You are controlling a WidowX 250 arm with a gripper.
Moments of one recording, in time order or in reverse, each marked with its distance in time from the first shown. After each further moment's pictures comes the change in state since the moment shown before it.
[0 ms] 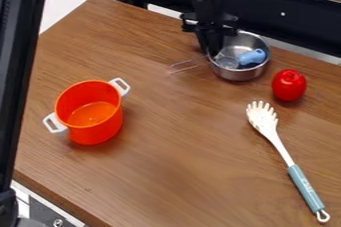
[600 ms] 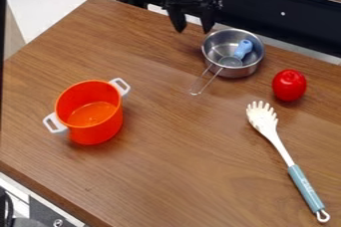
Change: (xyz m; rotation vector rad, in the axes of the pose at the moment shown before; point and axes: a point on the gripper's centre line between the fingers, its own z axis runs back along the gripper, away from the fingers) arm -0.005 0.013 0.050 -0.007 -0.062 0.080
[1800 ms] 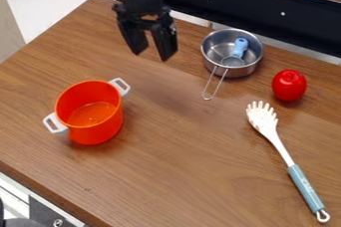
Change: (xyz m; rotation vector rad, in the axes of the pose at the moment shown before) arm -0.117 -0.002 0.043 -0.044 0.021 -0.258
